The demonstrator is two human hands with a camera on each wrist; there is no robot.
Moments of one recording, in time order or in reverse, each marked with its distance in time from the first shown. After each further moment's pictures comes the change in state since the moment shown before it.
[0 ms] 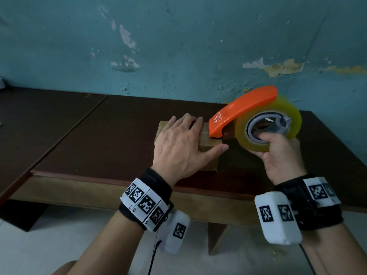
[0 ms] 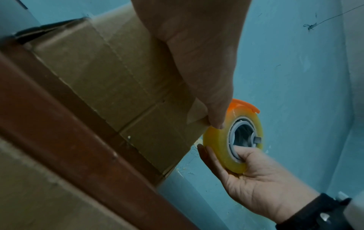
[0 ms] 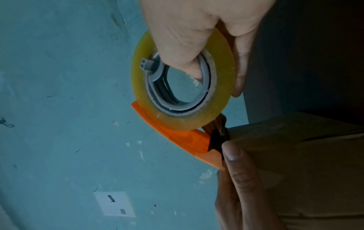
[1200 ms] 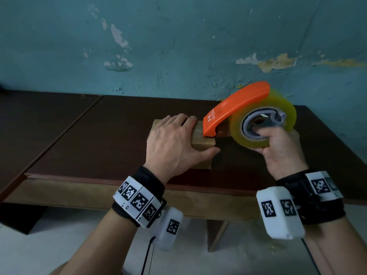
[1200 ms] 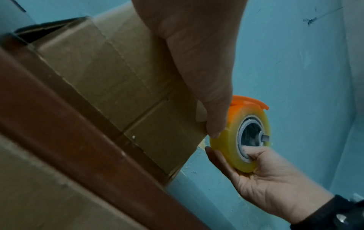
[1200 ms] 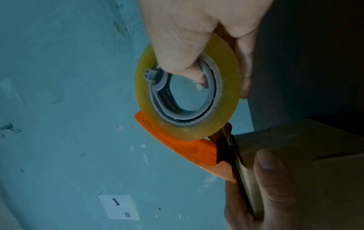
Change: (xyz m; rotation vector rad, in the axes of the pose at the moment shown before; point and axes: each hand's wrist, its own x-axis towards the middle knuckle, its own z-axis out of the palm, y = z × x) left_hand -0.002 0.004 -0.008 0.017 -0.004 -0.012; right_hand -0.001 -0.012 -0.010 -0.045 -0.037 0.007
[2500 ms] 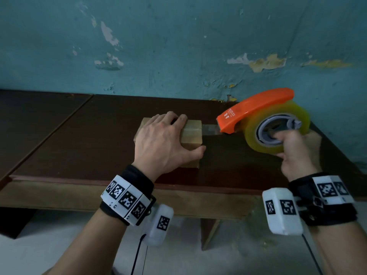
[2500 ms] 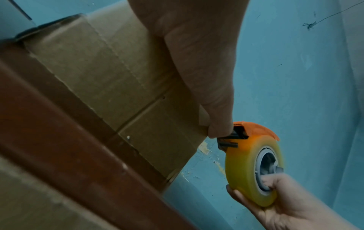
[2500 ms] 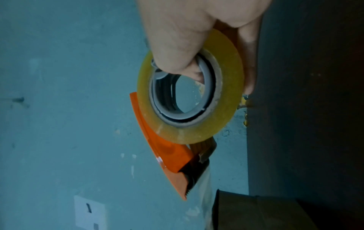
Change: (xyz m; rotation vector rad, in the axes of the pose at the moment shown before) left_hand 0.002 -0.002 -0.002 0.049 -0.022 -0.009; right_hand 0.025 0.008 -0.049 -0.149 0.289 -0.023
